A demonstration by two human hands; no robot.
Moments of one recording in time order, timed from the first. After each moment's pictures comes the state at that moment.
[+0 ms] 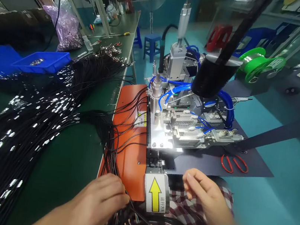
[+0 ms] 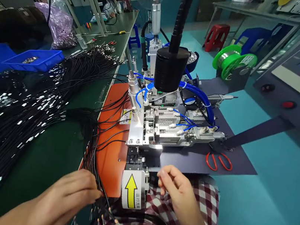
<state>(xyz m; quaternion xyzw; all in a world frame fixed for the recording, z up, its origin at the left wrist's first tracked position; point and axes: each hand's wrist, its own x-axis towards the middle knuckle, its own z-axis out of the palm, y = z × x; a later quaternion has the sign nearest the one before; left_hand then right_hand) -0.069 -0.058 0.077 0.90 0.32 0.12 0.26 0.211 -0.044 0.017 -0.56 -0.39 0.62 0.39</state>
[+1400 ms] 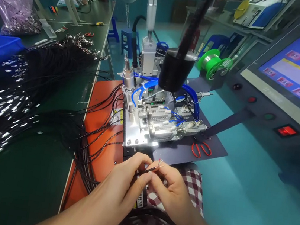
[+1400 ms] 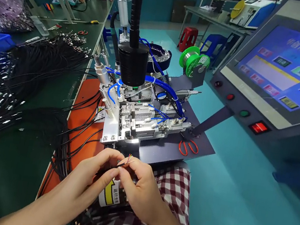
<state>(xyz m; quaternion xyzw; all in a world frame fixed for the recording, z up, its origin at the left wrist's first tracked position) 0.032 -0.019 0.088 0.72 0.45 0.18 0.50 0.190 -0.042 0.042 -0.50 -0.56 0.52 0.41</state>
